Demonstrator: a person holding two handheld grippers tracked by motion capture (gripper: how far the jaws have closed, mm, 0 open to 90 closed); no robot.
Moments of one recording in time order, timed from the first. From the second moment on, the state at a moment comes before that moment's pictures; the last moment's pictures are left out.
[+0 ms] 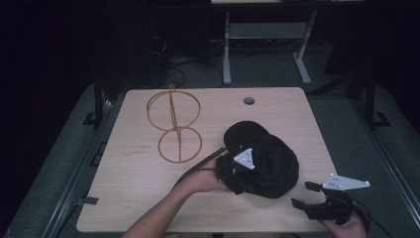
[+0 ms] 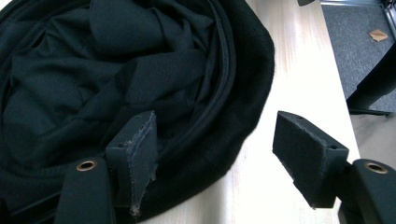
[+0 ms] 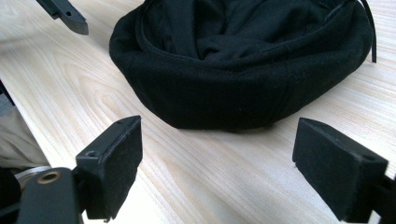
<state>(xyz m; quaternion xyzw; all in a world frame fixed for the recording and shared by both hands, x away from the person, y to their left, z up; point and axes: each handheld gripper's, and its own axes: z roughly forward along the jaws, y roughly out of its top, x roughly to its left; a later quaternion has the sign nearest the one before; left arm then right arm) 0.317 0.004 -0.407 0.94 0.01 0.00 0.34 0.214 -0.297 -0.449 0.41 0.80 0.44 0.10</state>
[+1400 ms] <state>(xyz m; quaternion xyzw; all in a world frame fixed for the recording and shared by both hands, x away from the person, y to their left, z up) 0.321 -0.032 -0.443 0.97 -0.04 -0.01 0.26 0.213 -0.295 -0.449 0.40 0.80 0.43 0.10</state>
